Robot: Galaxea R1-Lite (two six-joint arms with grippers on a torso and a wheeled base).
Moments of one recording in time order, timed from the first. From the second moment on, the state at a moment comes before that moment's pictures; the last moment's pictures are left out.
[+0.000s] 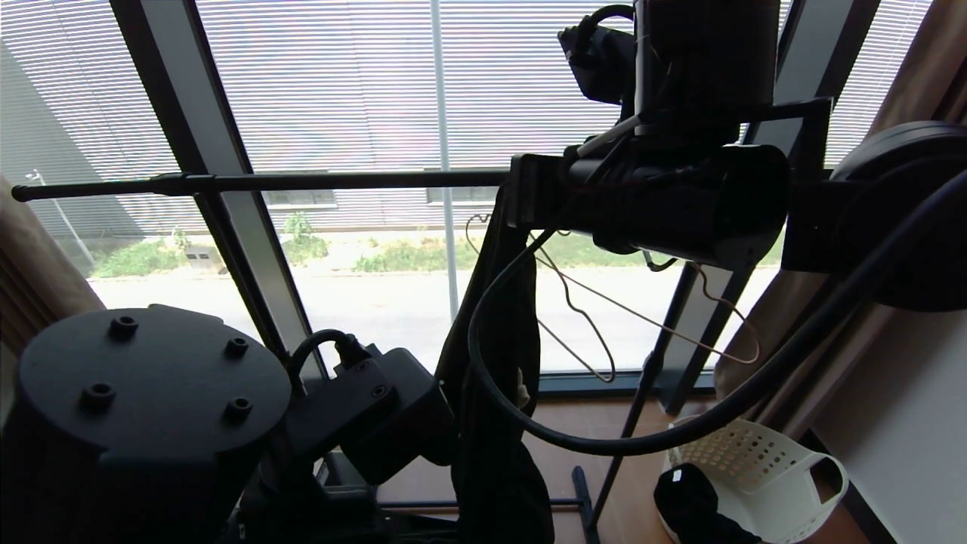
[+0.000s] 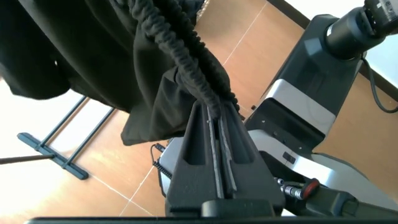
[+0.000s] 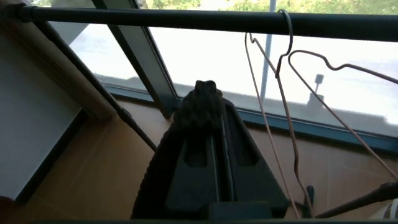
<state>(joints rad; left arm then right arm) -1.05 1.38 -0.84 0.12 -0.03 -0.15 0.82 1.86 -1.64 0.03 -0.40 0.31</state>
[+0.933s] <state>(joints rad) -0.82 1.30 -0.92 0.12 -0.03 -0.16 0.83 1.42 -1.08 0.03 -0.43 0.31</state>
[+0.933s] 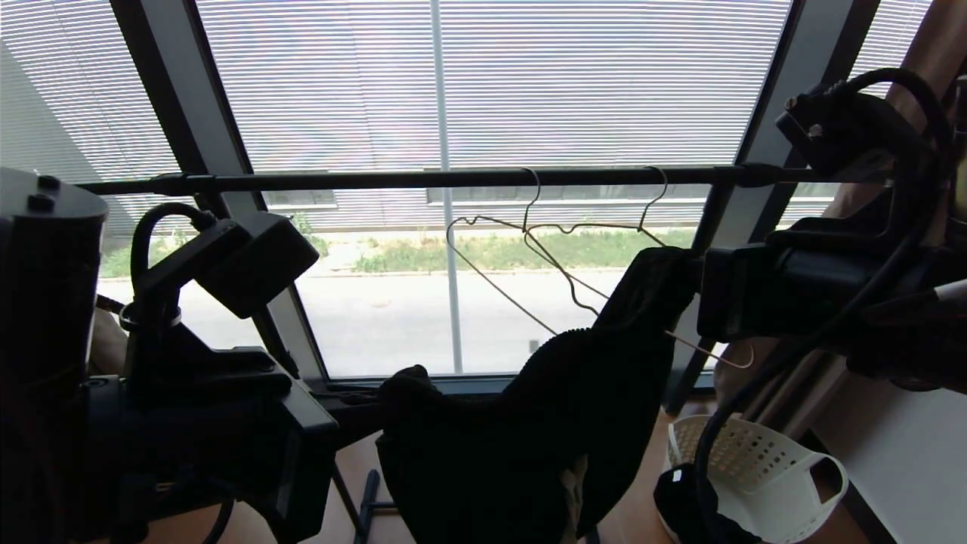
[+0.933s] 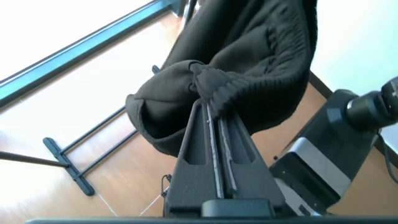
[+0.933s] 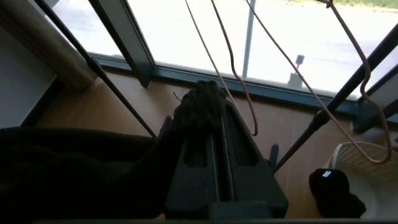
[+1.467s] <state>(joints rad) -0.72 1.46 -1.10 0.12 -0.03 -0.16 0.85 1.27 -0.88 -0.01 -0.41 0.32</state>
